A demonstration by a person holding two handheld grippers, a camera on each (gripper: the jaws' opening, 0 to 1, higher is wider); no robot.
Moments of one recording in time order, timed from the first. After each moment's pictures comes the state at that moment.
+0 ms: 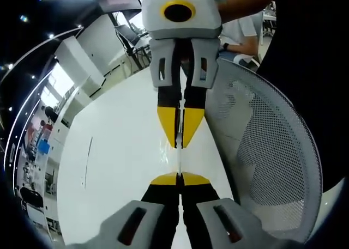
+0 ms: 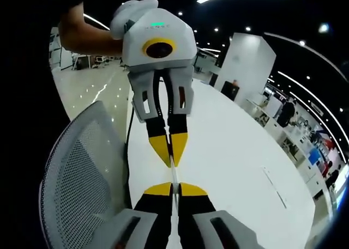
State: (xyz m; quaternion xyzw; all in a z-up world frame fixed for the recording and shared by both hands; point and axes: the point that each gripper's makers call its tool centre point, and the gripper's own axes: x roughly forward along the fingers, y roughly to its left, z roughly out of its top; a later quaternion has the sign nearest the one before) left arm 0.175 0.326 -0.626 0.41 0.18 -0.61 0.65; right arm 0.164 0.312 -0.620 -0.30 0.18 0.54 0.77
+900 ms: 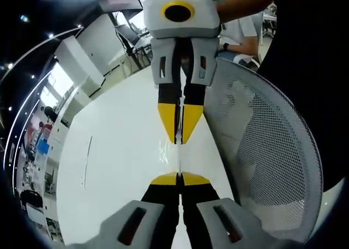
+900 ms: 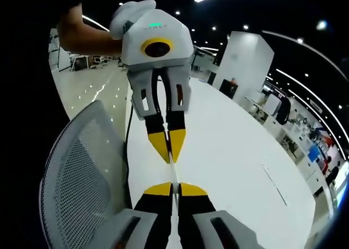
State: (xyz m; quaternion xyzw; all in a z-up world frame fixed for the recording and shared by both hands) left arm 0.177 0.325 -0.627 0.41 0.18 -0.61 0.65; right arm 0.165 0.306 -0.621 -0.29 0.18 0.53 0.77
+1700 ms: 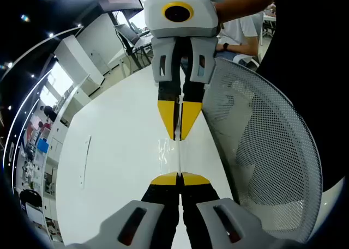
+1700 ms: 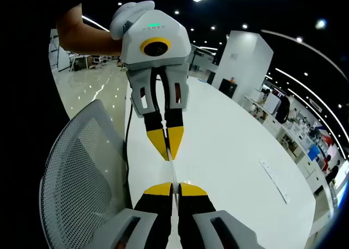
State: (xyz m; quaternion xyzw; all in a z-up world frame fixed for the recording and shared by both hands) left arm 0.176 0.326 -0.628 0.41 0.18 -0.61 0.65; right arm 0.165 0.301 -0.623 -0.29 0.19 0.53 0.77
